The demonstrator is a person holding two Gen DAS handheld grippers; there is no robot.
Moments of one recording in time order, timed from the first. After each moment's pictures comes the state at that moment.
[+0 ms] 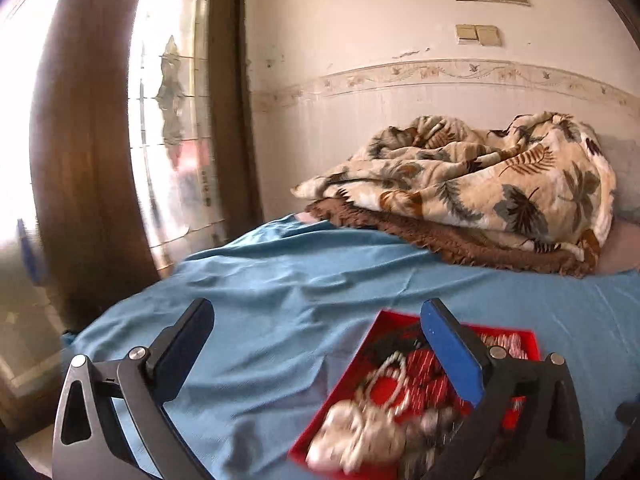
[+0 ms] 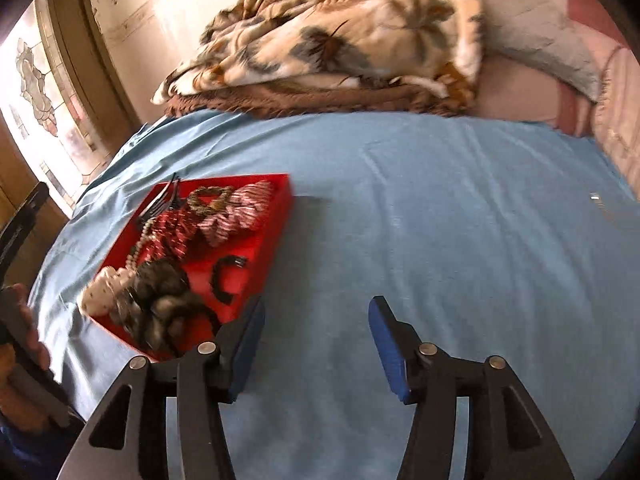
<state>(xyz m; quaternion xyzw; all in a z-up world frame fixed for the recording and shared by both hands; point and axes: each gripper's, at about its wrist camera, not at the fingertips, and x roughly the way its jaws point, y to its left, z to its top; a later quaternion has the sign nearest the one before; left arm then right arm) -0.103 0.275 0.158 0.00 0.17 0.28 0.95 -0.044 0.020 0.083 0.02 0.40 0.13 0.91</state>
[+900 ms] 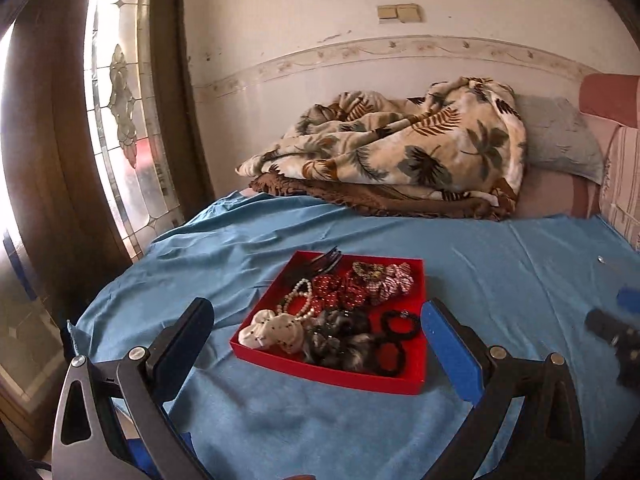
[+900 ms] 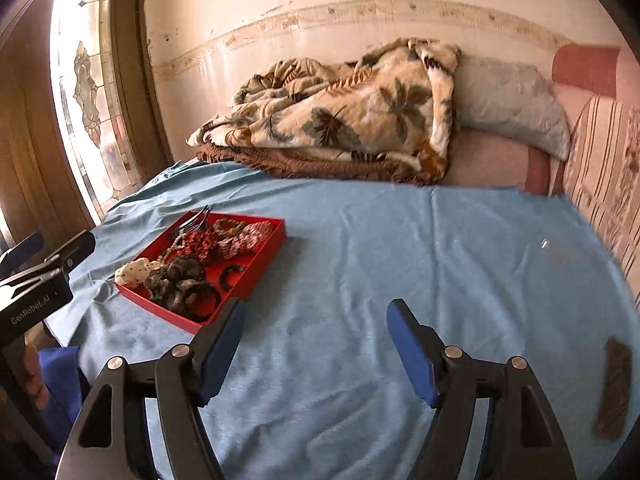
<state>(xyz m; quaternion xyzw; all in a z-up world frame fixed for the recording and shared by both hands) -0.177 0.153 0.178 0.03 0.24 0.17 0.96 -0.132 -0.054 0.136 -0.03 0.28 0.17 0.94</state>
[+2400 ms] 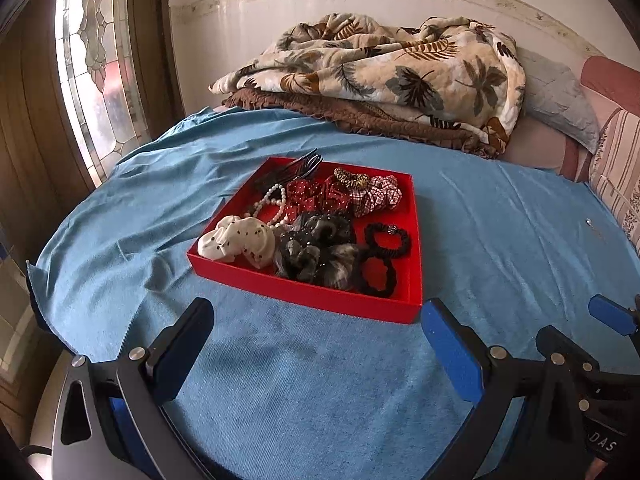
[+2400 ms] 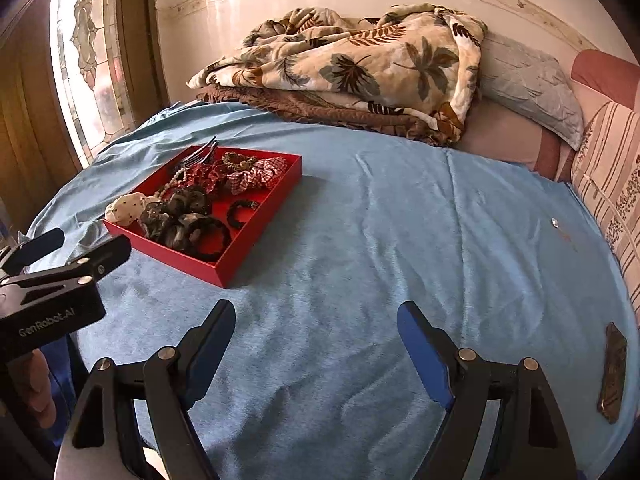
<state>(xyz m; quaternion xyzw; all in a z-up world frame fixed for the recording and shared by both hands) -0.162 0.181 0.117 -0.03 0.36 0.12 0.92 -0.139 0.006 0.088 -0.07 0.36 0.16 0.92</state>
